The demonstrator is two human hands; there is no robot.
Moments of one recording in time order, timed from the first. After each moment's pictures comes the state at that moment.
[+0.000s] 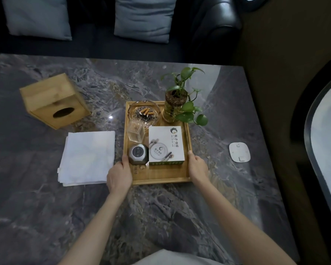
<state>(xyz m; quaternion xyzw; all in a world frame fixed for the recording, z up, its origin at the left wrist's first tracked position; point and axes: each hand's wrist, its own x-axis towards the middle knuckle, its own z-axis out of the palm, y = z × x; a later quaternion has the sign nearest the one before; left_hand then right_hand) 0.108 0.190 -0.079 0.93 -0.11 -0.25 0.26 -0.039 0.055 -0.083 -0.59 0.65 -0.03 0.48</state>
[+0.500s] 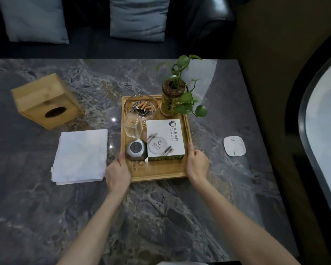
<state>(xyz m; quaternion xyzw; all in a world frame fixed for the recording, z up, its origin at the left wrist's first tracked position) 0.081 0.181 -0.063 0.92 -0.13 -0.20 0.32 -0.056 0.048 -0.096 -0.65 0.64 -0.14 0.39</state>
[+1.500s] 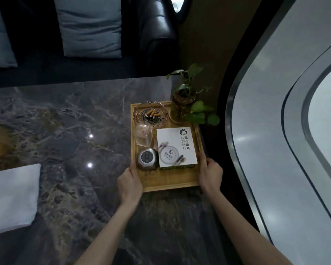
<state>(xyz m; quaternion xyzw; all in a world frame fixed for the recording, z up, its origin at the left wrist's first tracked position) -0.047 0.038 -0.070 0.87 -0.22 -0.22 0.38 -0.210 -0.075 -0.071 -0.61 0.68 -0.22 0.35</state>
